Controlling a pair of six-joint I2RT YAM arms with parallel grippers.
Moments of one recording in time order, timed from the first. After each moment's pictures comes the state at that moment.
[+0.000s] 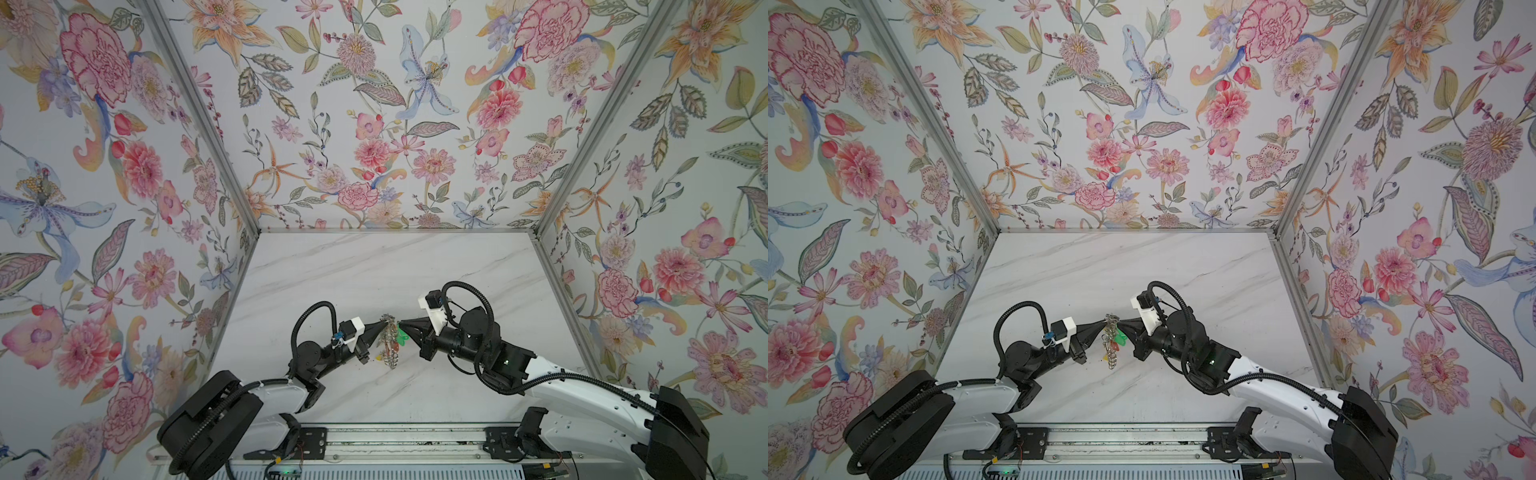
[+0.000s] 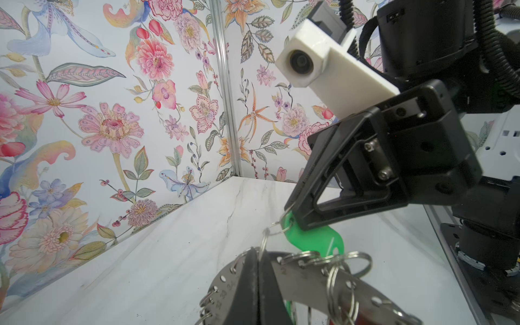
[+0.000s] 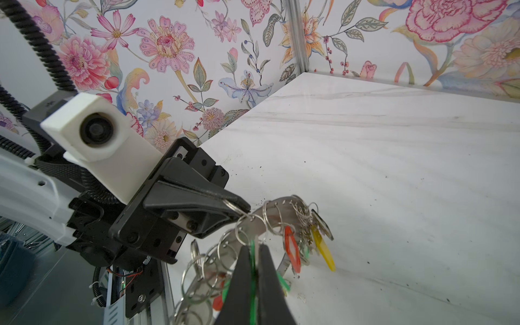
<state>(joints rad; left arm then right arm) -0.63 1.28 0.14 1.38 0.43 -0.02 0.94 1.08 0.62 0.23 -0.17 0.31</state>
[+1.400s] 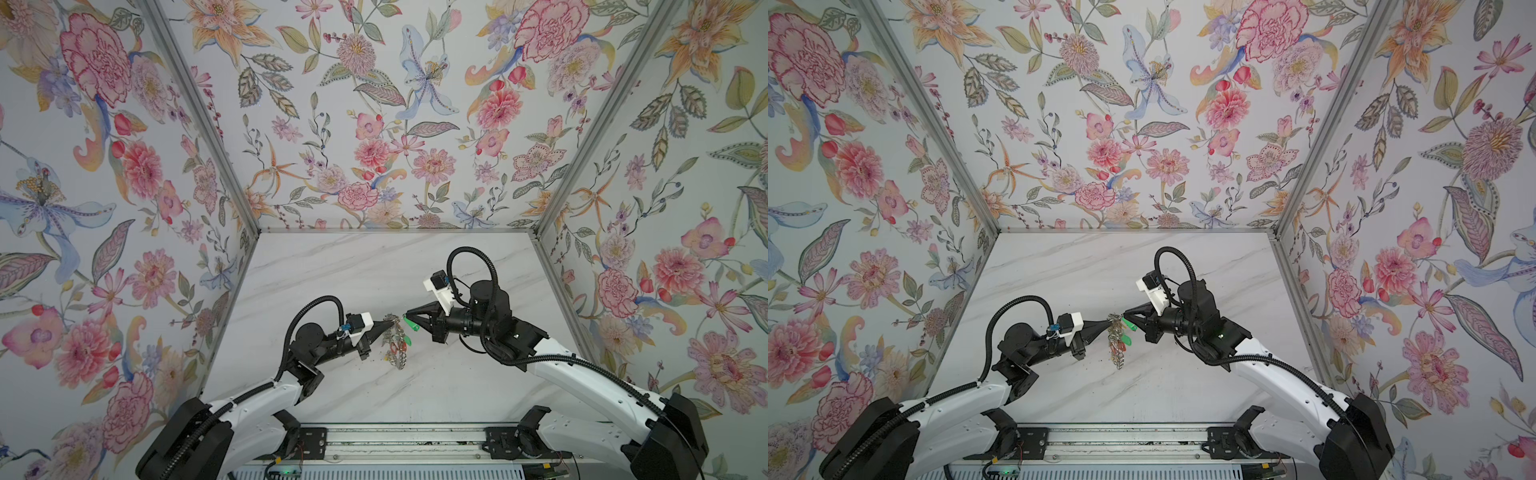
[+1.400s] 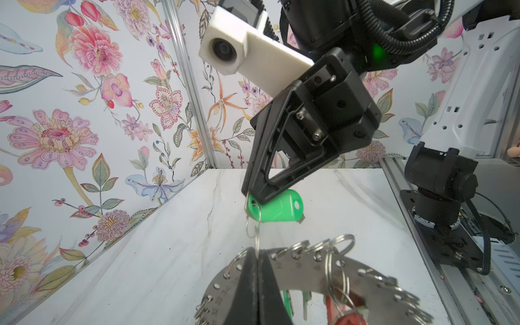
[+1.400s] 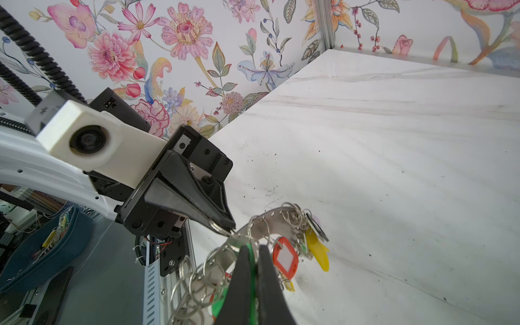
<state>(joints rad) -0.59 1.08 0.28 0.91 0.62 0.13 0.71 1.13 0.82 -0.03 -0.52 0.25</state>
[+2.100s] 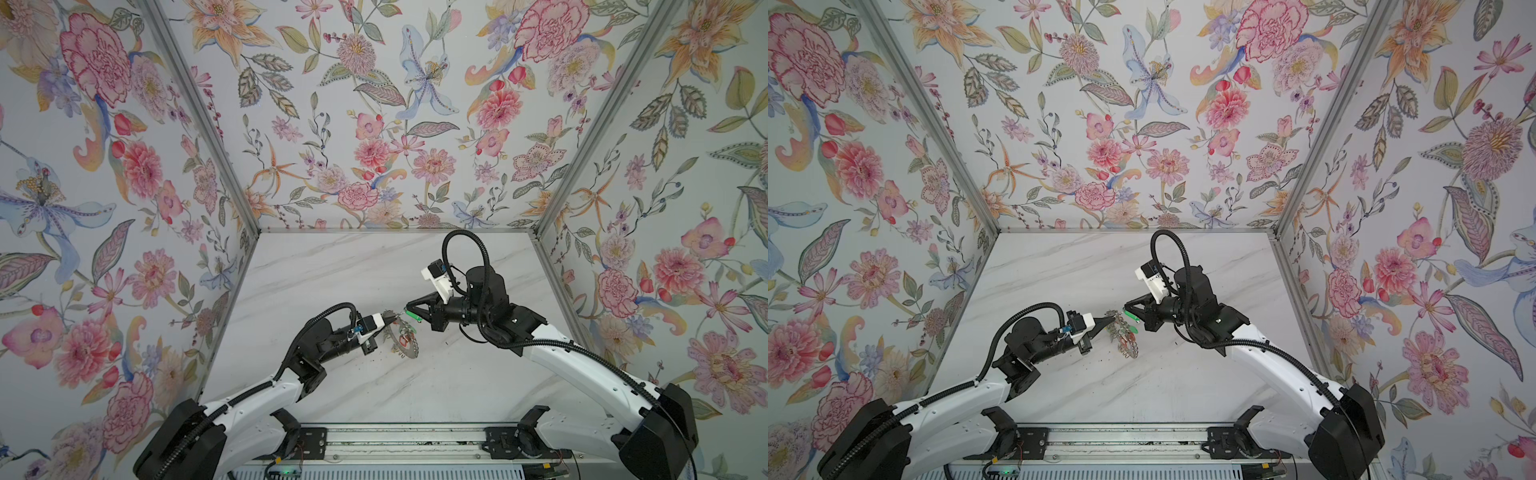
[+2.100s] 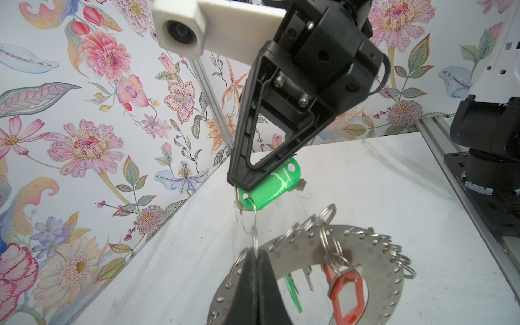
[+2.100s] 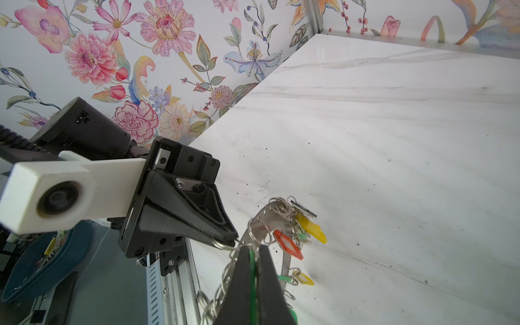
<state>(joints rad) -0.65 1.07 0.36 0.72 0.49 0.34 0.68 1.20 0.96 -0.18 -0.53 0.25</state>
